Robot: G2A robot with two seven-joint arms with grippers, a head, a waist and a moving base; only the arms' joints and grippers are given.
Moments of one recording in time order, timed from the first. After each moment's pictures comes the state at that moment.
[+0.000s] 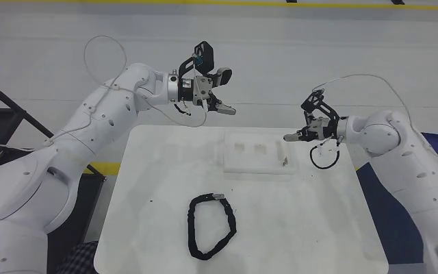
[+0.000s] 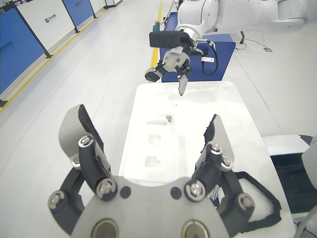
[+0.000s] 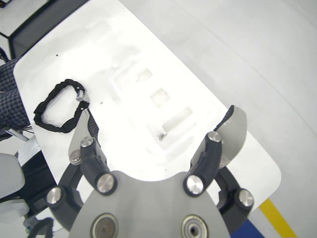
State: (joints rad) left arm 0.10 -1.02 -0.21 -0.98 0.51 -1.01 0.08; right arm -0.63 -0.95 0.90 -1.17 -0.43 -0.62 0.86
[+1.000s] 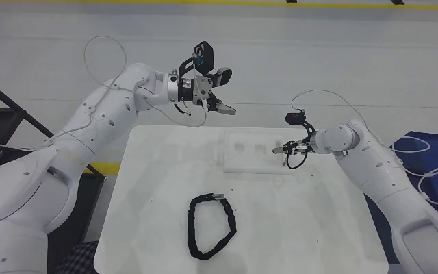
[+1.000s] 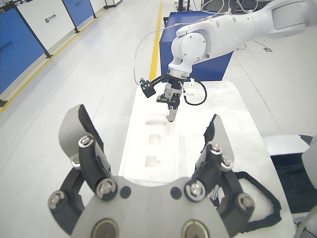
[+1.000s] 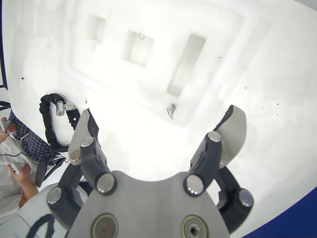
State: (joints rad) left arm 0.10 -1.02 -0.21 -0.98 0.51 -1.01 0.08; right arm -0.54 -1.11 0.67 -0.88 -0.28 -0.20 1.01
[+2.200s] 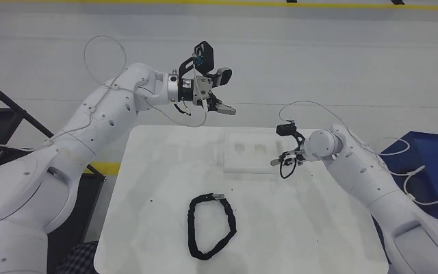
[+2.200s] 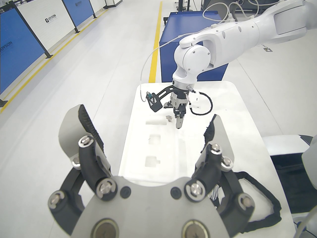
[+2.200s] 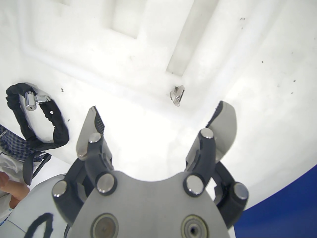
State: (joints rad) left arm 0.10 -1.02 -0.21 -0.98 0.51 -1.01 0.08; right arm -0.55 -1.15 0.62 -0.91 -0.40 -0.06 1.10
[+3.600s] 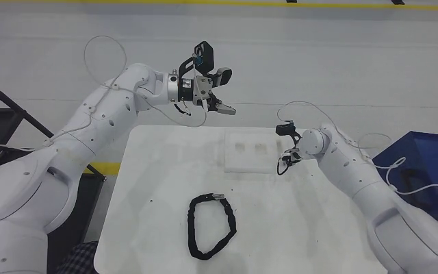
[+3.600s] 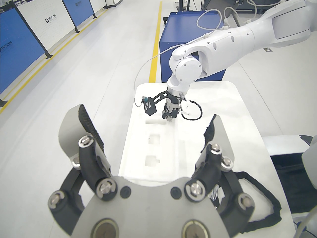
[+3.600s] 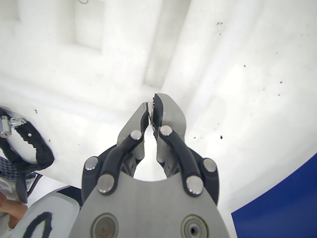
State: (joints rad) left arm 0.10 -1.02 -0.21 -0.98 0.51 -1.01 0.08; right arm -0.49 -1.27 0.57 -0.68 -0.48 -0.06 1.05
